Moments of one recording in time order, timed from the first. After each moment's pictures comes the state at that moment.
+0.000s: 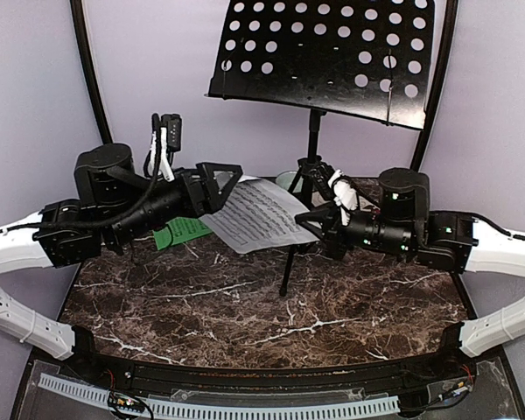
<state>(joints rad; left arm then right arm) -1.16 1.14 1.13 -0.06 -0.43 -0.52 1.05 1.13 0.94 -0.06 0.04 -0.06</state>
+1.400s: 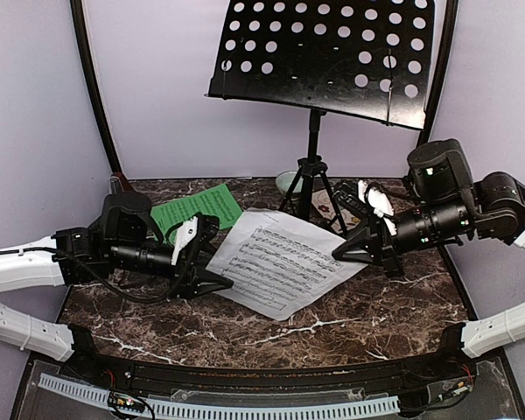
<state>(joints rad) -0.97 1.05 0.81 -0.21 0.42 0.20 1.09 1.05 1.28 -0.87 -0.23 -0.16</state>
